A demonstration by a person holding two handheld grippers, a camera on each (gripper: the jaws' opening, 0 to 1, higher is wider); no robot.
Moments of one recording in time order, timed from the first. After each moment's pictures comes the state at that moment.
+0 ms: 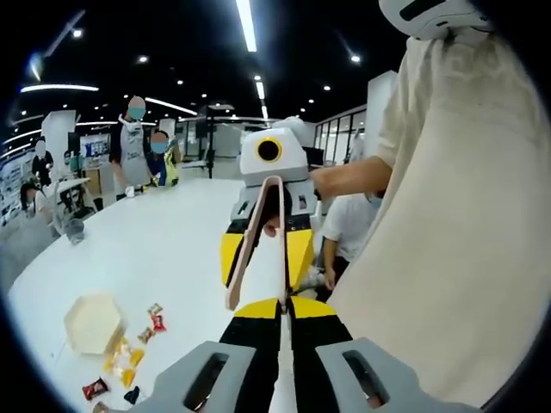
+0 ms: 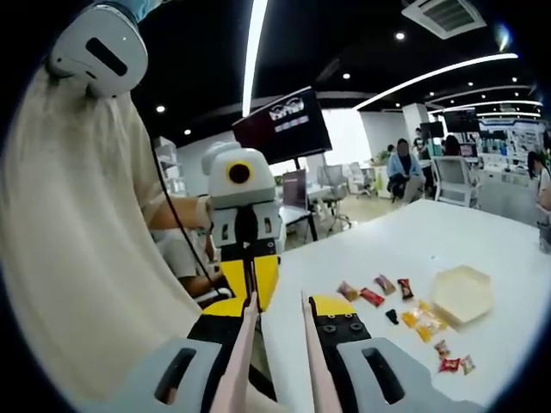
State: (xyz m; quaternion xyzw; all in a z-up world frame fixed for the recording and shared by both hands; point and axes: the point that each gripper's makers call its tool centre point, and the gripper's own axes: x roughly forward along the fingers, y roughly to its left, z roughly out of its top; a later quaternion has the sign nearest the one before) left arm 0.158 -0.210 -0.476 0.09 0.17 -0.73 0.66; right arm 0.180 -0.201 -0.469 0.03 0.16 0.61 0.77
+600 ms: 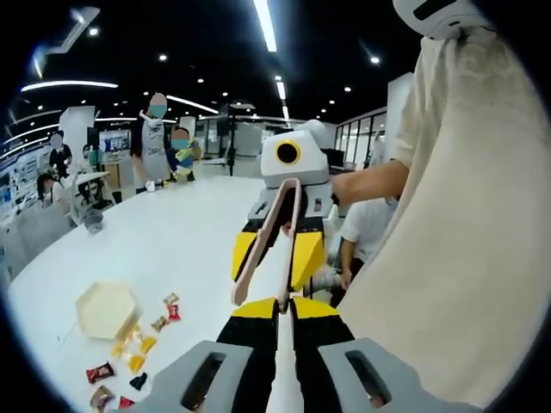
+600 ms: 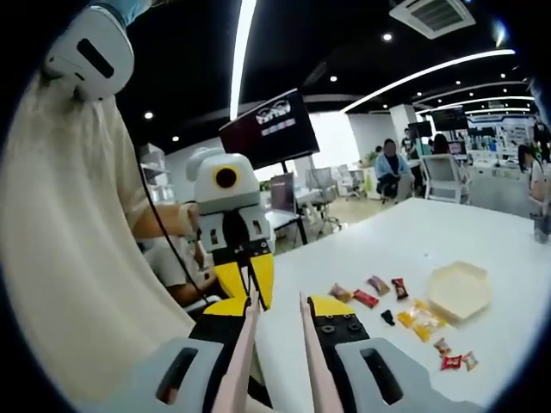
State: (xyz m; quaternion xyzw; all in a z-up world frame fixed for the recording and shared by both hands) left arm 0.177 -0.195 -0.483 0.08 0.18 -0.69 0.70; right arm 0.195 -0.190 -0.476 0.05 0.16 0.59 0.79
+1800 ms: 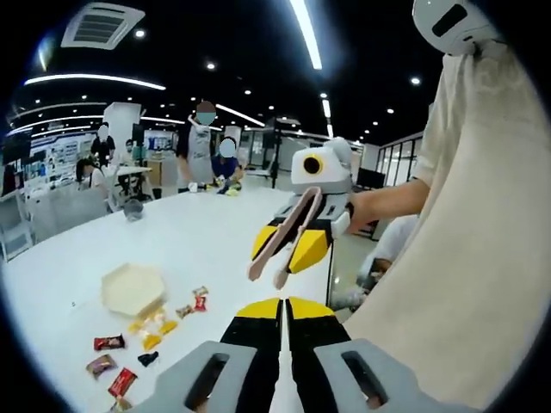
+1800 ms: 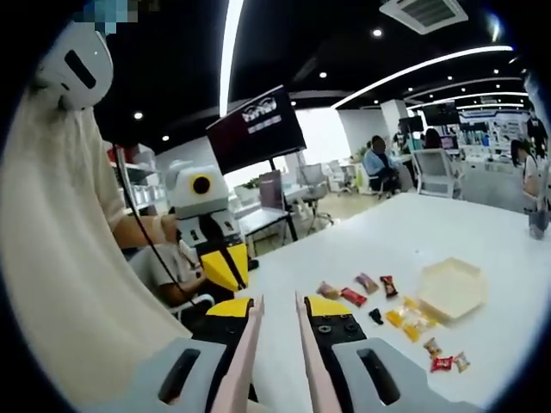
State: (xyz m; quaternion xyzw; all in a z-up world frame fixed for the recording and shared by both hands) left arm 0.199 -0.167 -0.483 0.02 0.17 -0.61 0.77; right arm 0.218 -0.195 -0.482 0.03 0.17 0.58 0.80
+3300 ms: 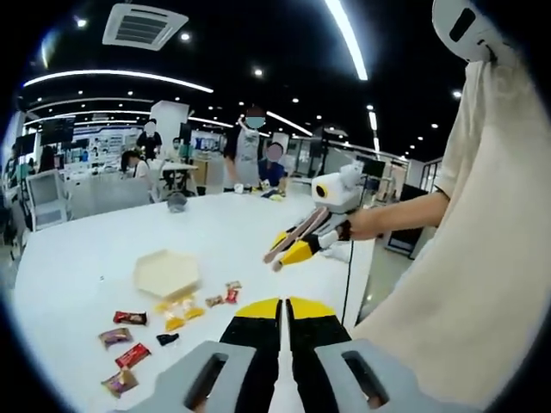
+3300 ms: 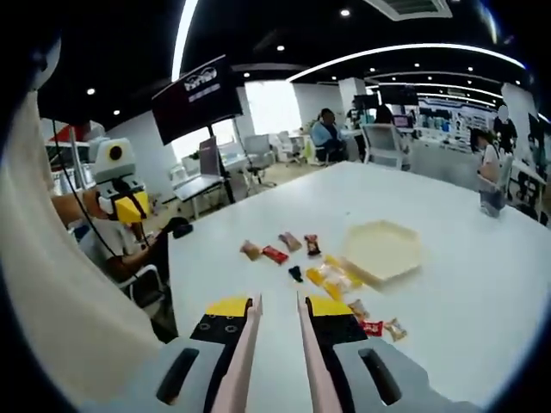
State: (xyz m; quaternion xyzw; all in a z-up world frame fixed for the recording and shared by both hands) left arm 0.218 -0.146 -0.499 0.01 0.18 -0.50 0.85; right arm 0.296 -0.283 -0.559 -0.03 0.25 0.46 0.85
